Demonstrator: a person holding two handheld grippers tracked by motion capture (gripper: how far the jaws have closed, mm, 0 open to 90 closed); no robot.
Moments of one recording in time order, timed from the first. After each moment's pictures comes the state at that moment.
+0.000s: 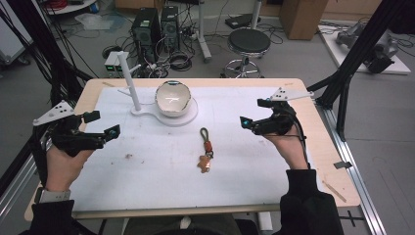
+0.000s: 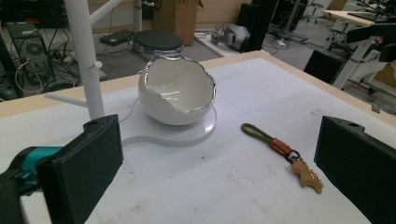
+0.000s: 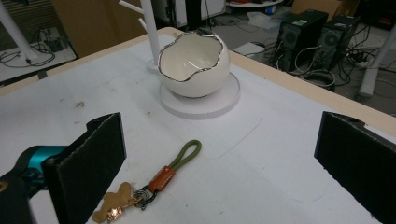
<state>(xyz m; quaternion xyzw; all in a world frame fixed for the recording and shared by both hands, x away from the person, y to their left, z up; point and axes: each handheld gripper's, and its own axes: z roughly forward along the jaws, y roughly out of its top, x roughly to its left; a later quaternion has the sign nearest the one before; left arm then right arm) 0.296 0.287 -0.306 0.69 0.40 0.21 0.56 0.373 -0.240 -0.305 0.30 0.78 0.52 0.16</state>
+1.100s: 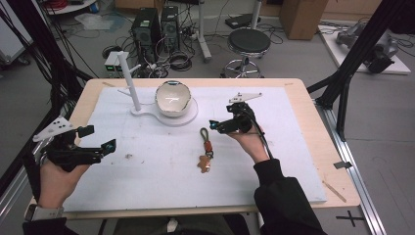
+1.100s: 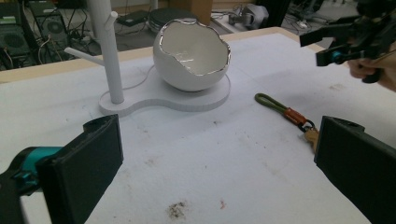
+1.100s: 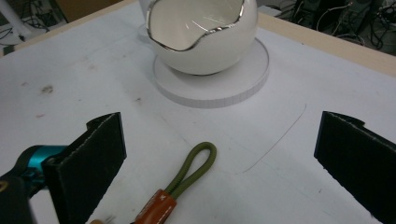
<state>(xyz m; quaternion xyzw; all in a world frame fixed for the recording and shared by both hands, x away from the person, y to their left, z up) 0.270 0.293 -0.326 0.70 0.43 0.22 0.52 0.433 -0.161 -0.380 0.33 0.81 0.47 0.13</state>
